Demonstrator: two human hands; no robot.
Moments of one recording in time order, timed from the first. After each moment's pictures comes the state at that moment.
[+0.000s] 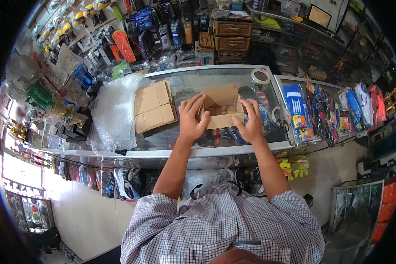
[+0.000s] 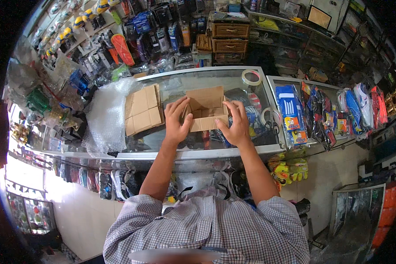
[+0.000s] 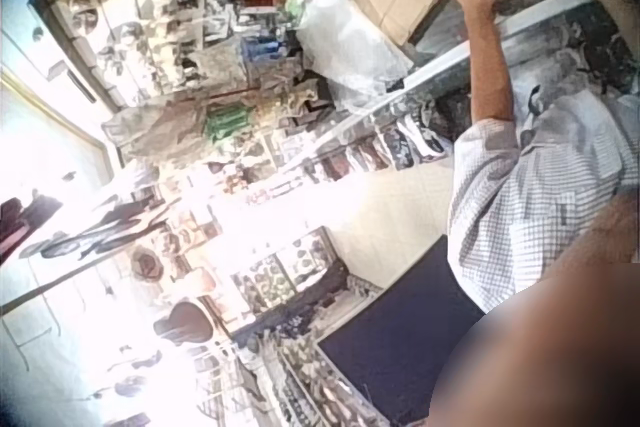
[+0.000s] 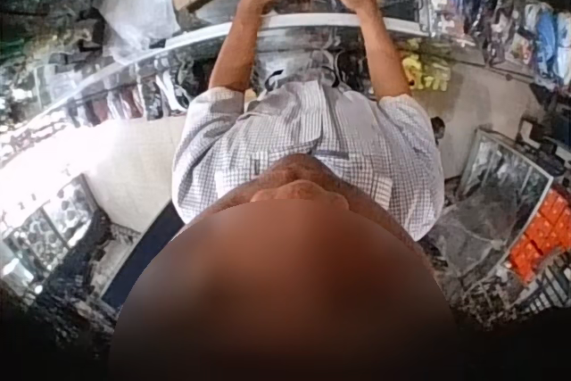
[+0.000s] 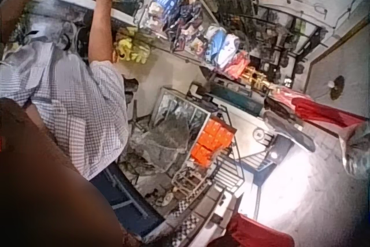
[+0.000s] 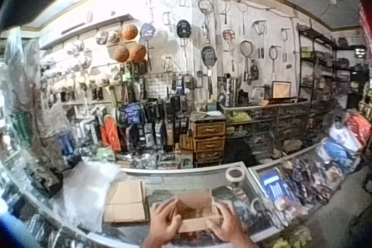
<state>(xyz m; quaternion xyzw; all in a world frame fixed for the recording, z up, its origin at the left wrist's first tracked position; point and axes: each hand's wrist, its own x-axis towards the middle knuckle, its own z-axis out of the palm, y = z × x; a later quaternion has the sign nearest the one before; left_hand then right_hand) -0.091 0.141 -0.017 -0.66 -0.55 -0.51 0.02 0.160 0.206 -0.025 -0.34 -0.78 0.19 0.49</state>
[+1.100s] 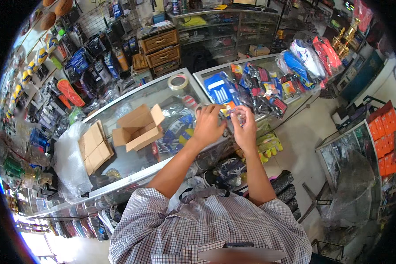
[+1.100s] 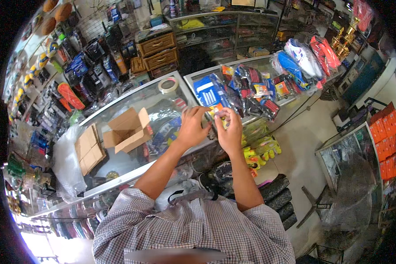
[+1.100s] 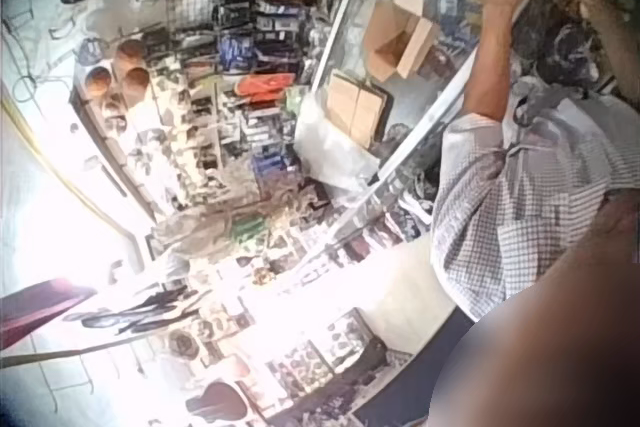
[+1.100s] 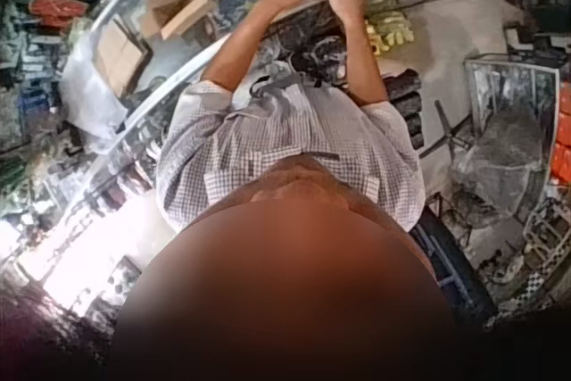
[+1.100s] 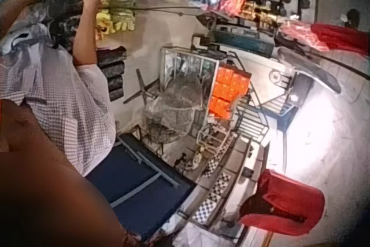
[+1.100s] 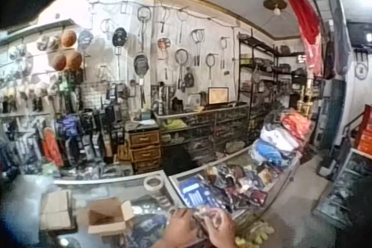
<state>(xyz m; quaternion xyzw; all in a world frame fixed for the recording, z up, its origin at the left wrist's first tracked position) 0.210 0.209 0.002 -0.81 -0.40 -0.41 -0.14 0.380 0.170 -0.007 -0.55 -0.58 0.17 0.57</state>
